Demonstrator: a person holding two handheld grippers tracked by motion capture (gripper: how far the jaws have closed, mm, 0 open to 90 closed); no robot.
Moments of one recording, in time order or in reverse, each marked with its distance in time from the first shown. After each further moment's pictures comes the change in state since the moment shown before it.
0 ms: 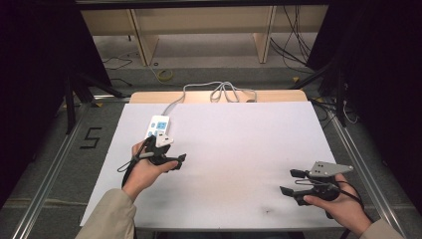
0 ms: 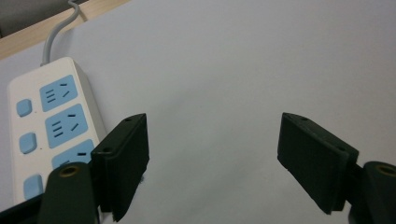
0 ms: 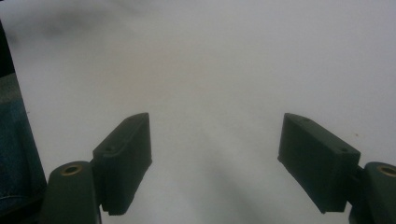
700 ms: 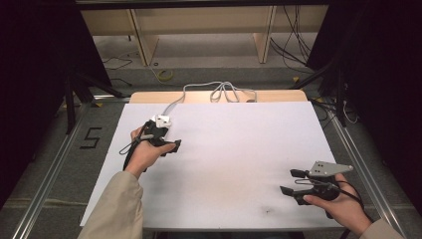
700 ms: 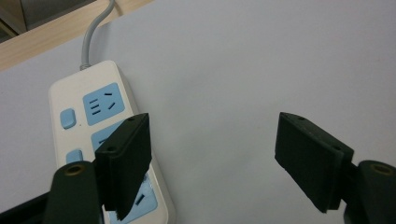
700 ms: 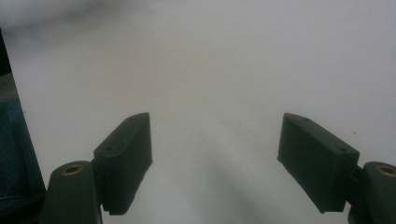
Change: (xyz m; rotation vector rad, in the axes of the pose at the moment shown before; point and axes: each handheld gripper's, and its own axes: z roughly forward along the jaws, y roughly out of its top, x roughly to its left) left arm 0.039 0.027 0.028 0.067 0.074 -0.040; right arm -0.001 0.000 0.000 0.002 -0.007 0.002
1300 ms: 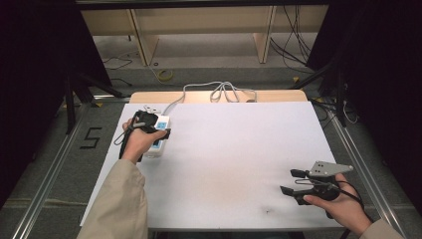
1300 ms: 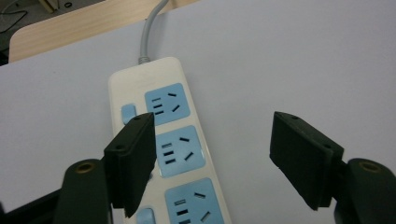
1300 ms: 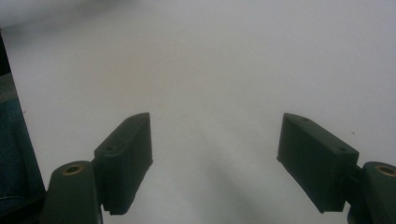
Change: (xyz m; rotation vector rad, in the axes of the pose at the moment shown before) left arm 0.039 0.012 0.013 0.050 0.082 -0.113; right arm 0.000 0.000 0.000 0.000 -0.002 -0.001
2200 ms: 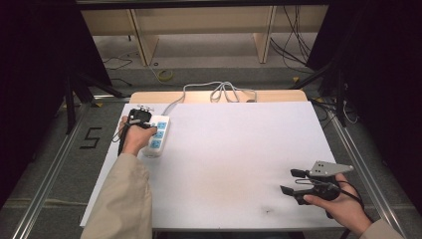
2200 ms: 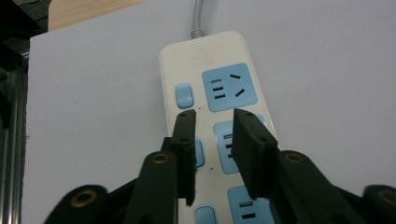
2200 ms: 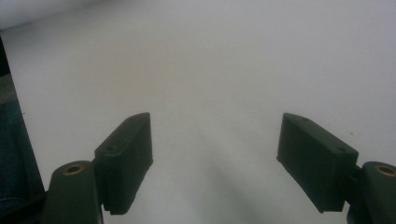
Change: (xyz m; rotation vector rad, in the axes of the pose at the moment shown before) left arm 0.032 0.000 0.019 0.079 0.101 -0.084; right arm 0.000 0.000 0.000 -0.005 -0.001 0.002
